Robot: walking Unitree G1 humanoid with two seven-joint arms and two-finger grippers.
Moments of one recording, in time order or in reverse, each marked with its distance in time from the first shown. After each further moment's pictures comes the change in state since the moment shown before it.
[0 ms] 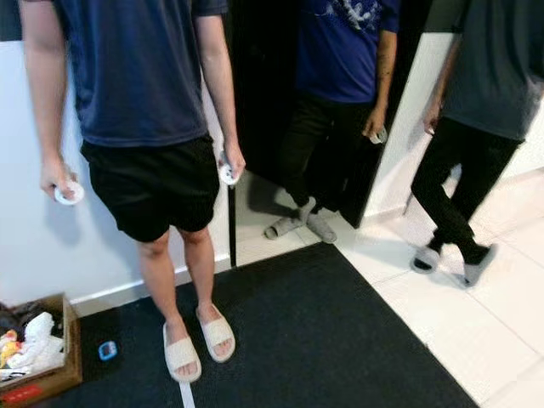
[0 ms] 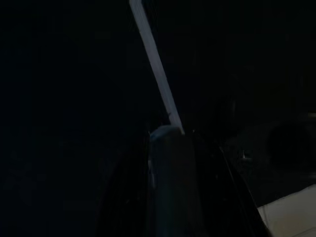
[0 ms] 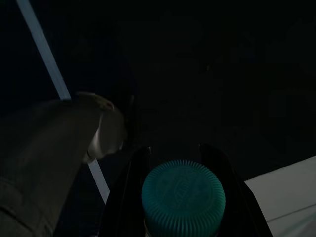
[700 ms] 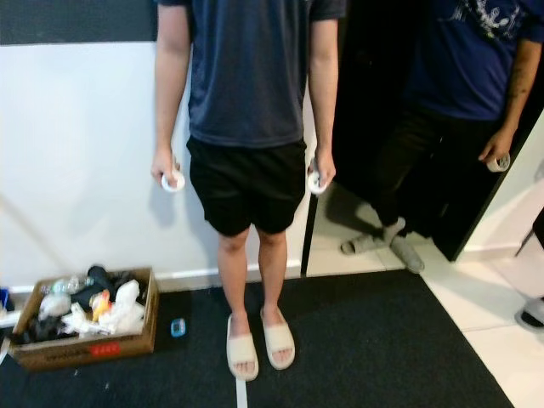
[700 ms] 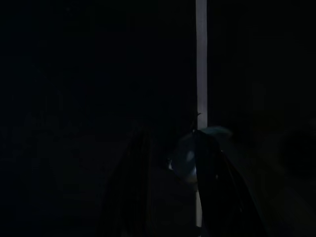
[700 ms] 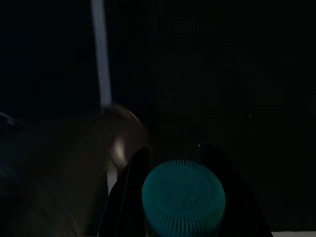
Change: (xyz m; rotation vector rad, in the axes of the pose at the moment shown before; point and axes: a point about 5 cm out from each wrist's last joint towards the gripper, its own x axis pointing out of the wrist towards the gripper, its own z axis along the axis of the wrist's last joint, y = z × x) left arm -0.001 0.000 -0.003 0.009 0.008 0.004; right arm 0.001 0.007 -0.005 0.005 0.012 0.036
